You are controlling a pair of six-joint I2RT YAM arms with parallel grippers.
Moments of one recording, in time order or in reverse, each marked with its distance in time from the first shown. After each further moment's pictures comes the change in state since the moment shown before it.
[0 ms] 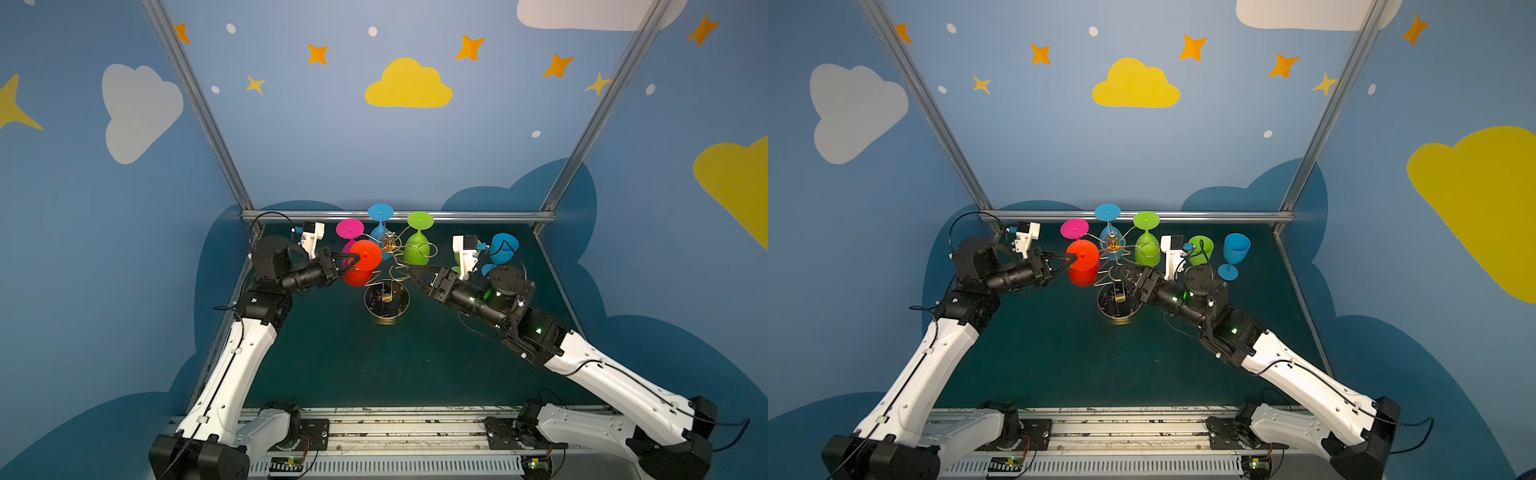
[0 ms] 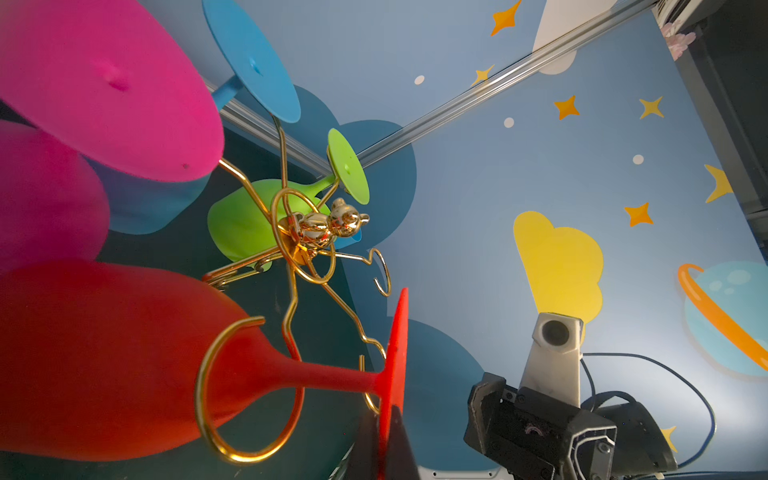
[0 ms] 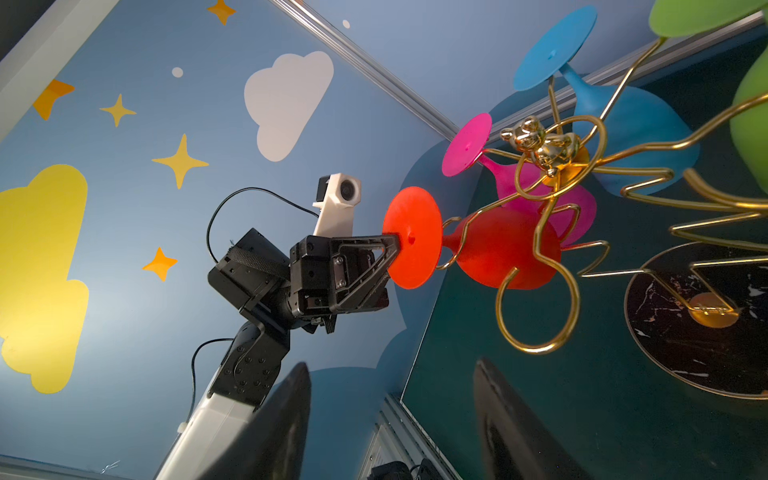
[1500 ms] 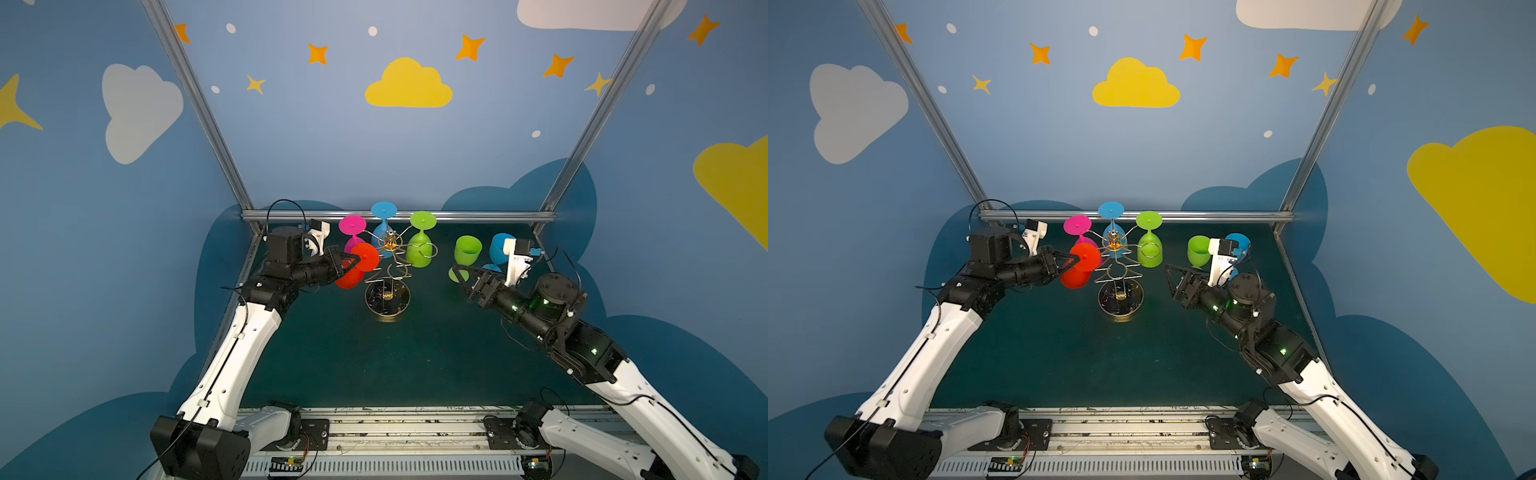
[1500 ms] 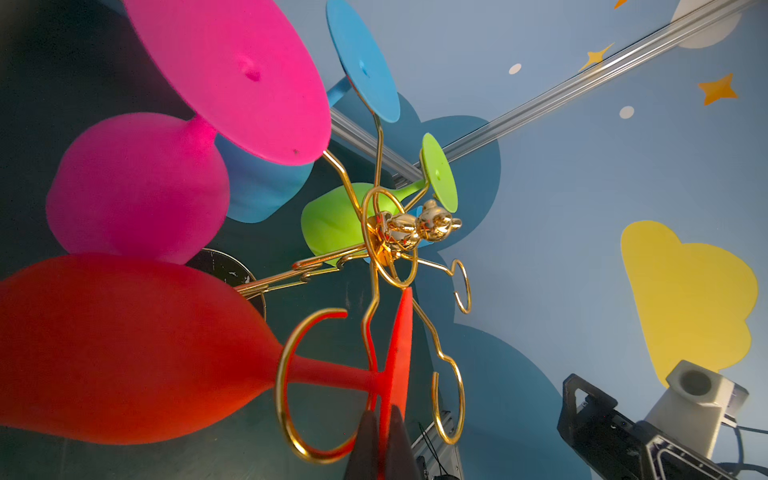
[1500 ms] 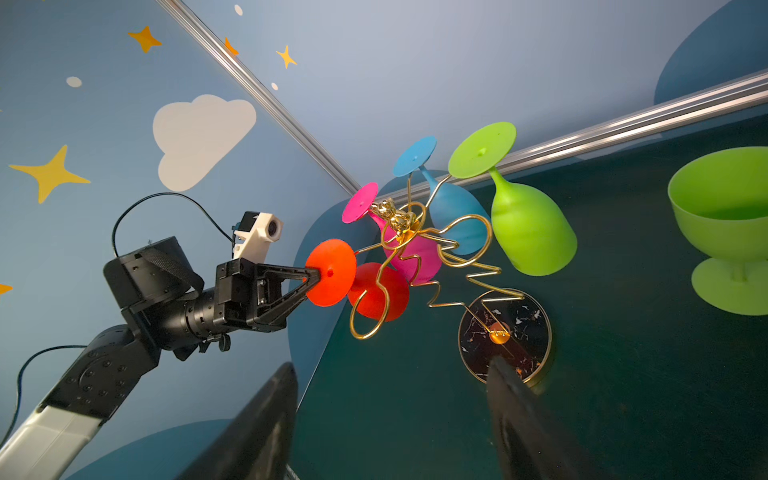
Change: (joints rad) left arm -0.073 0.099 0.160 -0.298 -0.220 0.171; right arm -0.177 -0.222 0.003 -0.305 0.103 -0.270
